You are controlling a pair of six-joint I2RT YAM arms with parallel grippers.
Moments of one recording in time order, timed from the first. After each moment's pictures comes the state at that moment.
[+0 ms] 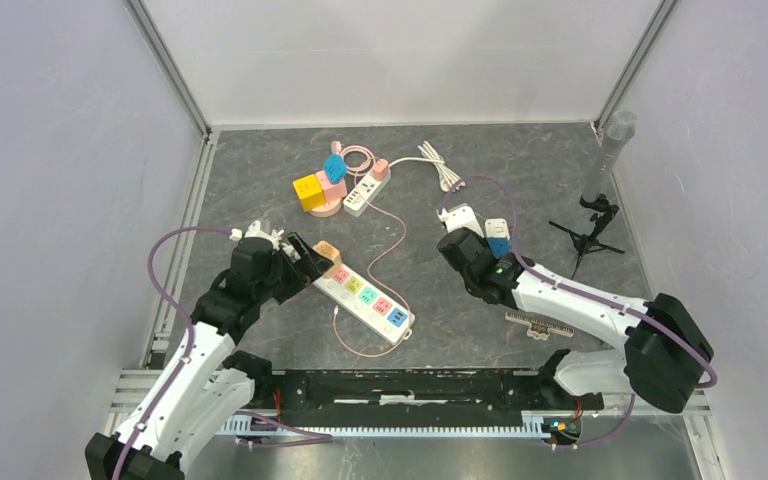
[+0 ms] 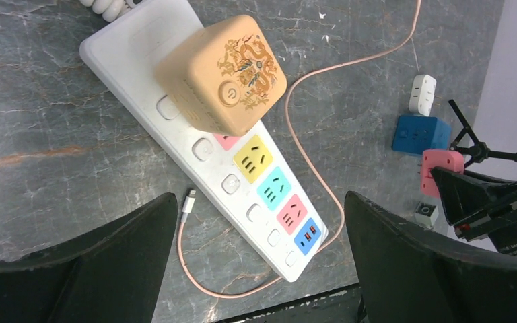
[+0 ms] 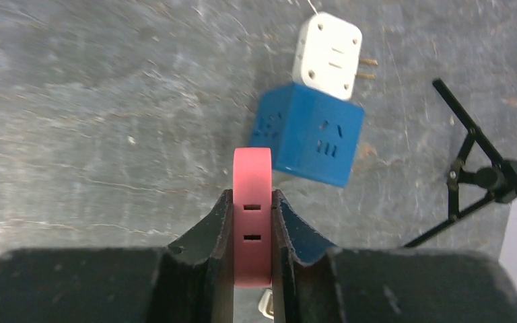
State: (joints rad) left arm -0.33 0.70 0.56 -0.51 0.06 -0.86; right arm 0.83 1.29 0.79 -0.40 0.64 0.19
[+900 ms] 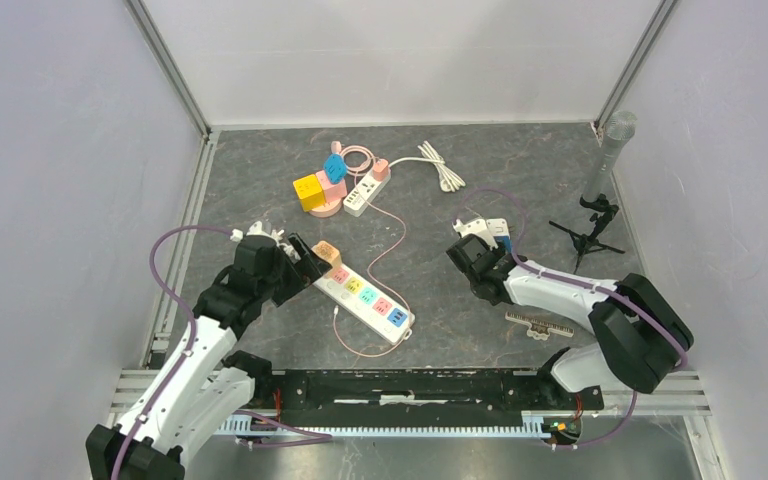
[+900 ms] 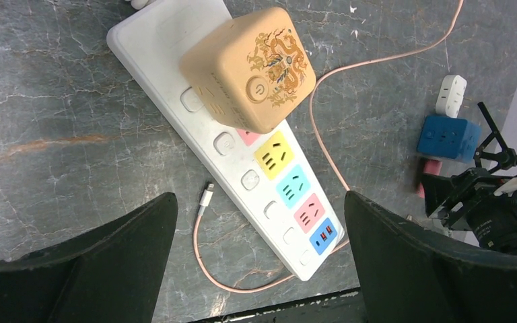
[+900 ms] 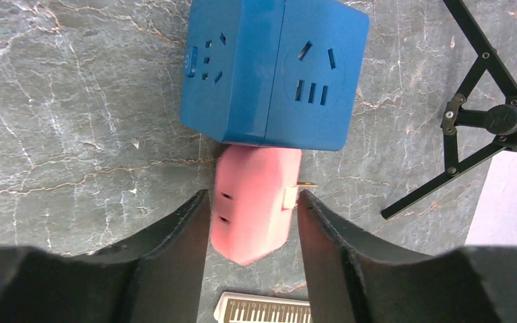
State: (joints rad) left arm -0.33 0.74 0.58 -0.58 0.03 -0.86; right arm 0.70 1.42 0.67 -0.41 0.69 0.20
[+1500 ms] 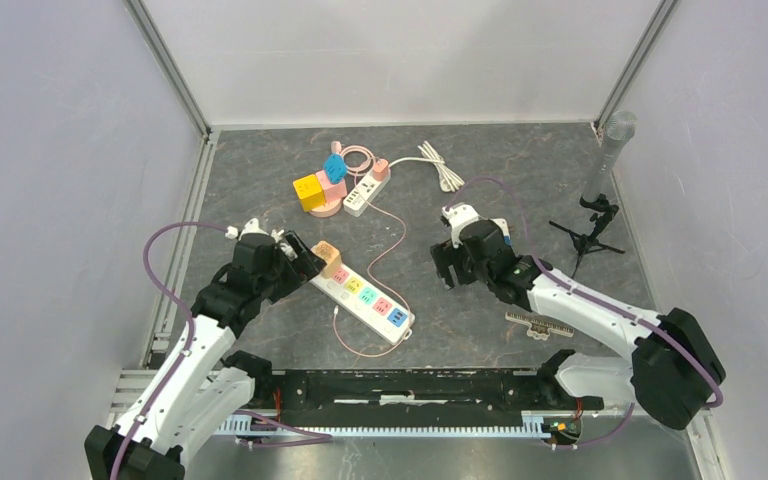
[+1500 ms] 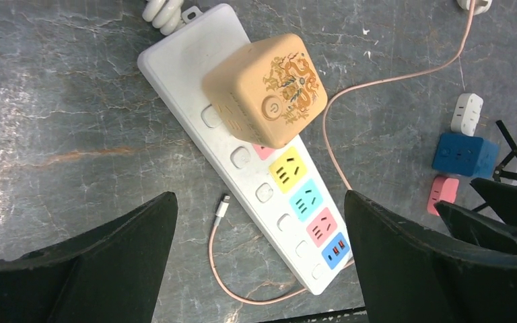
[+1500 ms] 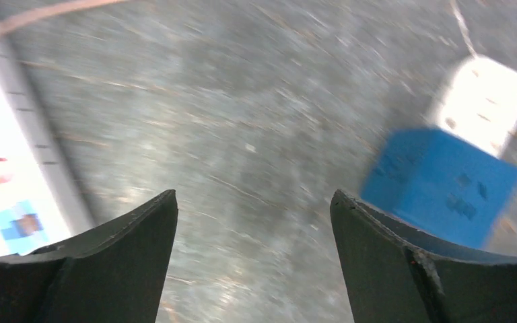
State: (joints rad) left arm -0.33 0.74 0.61 -0.60 -0.04 -0.83; right arm 0.70 1.22 0.68 -0.26 0.23 0.13
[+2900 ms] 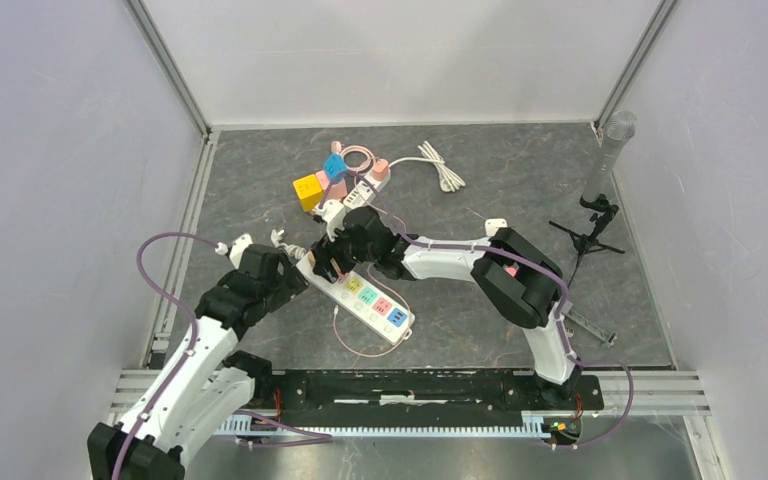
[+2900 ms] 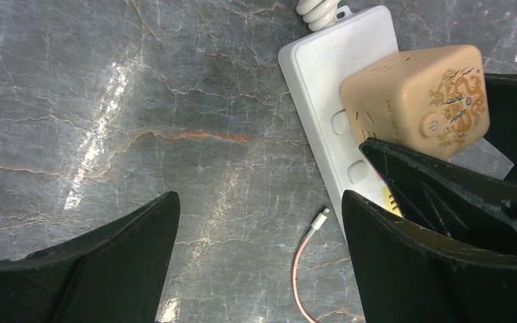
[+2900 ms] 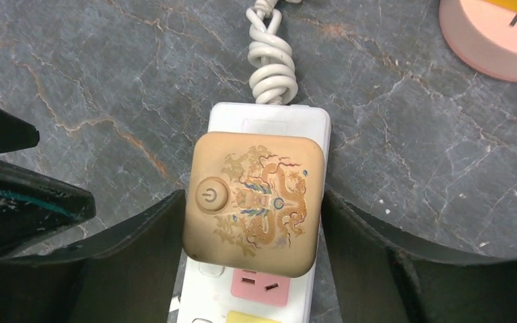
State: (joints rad) left arm -0.33 0.73 0.56 -0.75 -0.28 -0.85; right arm 0.97 2.05 1.33 0.23 -0.18 0.13
